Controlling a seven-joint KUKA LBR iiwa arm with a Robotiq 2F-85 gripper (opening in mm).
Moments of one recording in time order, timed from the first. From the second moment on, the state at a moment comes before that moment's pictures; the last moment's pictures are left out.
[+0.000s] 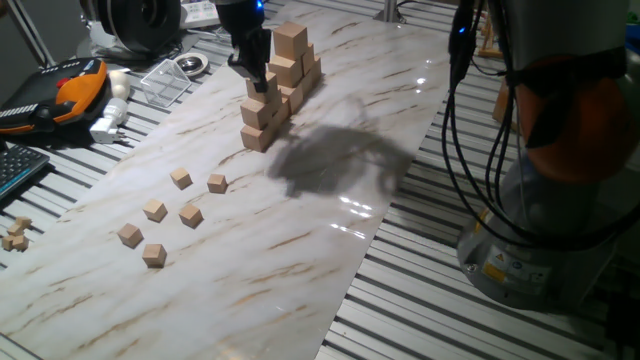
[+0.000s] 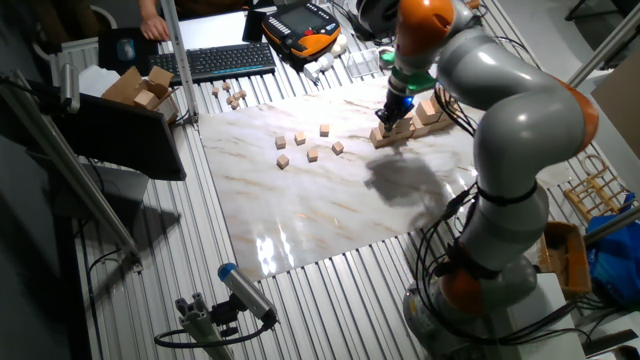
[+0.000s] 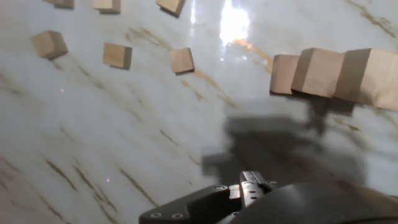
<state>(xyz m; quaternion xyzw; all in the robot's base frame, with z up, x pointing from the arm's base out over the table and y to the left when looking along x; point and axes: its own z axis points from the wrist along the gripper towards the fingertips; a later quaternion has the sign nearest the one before) 0.515 0.000 0.236 0.07 -1.00 -0.04 0.06</state>
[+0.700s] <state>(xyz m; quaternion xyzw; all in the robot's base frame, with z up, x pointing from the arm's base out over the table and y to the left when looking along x) 0.563 0.071 0.194 0.05 -1.00 -0.02 0.05</state>
